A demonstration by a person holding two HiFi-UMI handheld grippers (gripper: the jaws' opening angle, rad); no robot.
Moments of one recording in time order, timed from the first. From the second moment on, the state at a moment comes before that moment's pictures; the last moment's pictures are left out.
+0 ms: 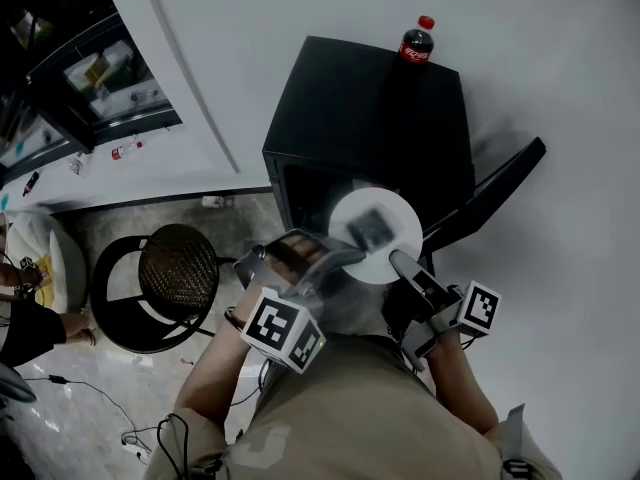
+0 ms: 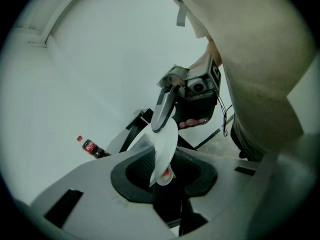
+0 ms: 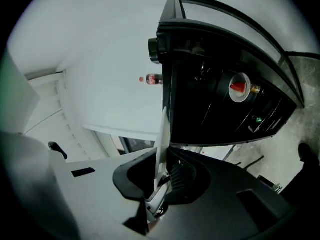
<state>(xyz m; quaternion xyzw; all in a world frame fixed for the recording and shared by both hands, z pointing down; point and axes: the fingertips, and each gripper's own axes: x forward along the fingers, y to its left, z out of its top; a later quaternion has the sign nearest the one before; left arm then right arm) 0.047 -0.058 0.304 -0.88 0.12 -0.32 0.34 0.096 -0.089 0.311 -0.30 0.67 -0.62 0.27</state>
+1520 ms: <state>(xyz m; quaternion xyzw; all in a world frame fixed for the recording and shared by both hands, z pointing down) 0.120 0.048 0.327 -0.87 0.19 -0.38 0.25 0.166 0.012 0.336 -0.24 0.67 -0.66 0.23</state>
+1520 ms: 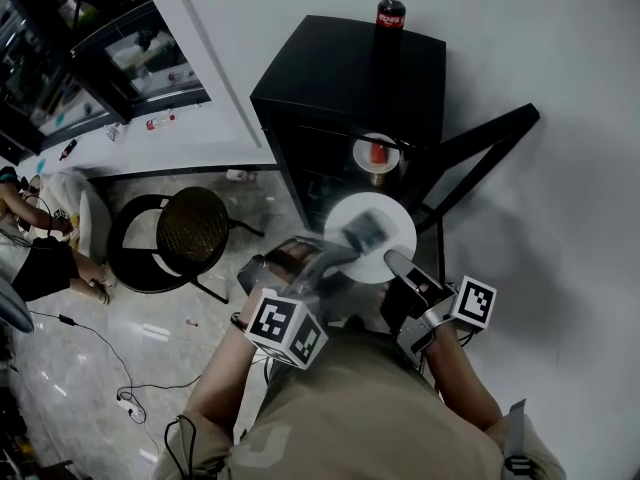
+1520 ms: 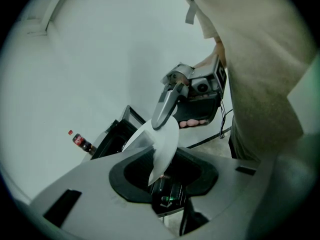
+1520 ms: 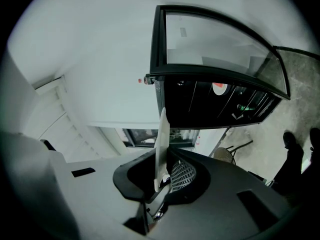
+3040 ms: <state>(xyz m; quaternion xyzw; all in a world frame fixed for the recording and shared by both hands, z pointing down) 0.006 0.070 0.335 -0.88 0.27 -0.35 0.16 0.098 0.027 0.365 -0.25 0.65 -0.69 0.20</state>
